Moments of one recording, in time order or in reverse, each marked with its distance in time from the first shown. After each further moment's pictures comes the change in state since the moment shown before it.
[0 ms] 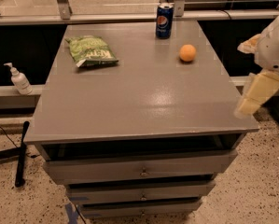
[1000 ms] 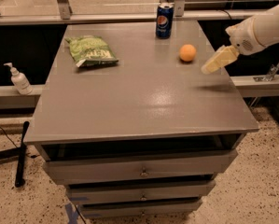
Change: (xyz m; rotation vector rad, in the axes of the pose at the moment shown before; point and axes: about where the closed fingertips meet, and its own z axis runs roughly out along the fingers) arm -0.008 -0.180 0.105 0.177 -0.353 0.265
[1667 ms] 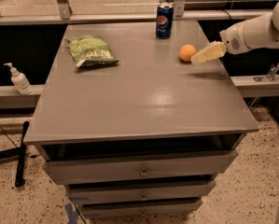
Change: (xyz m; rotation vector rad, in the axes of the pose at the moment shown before) arm -0.009 -0.036 0.050 -0.007 -0.155 0.223
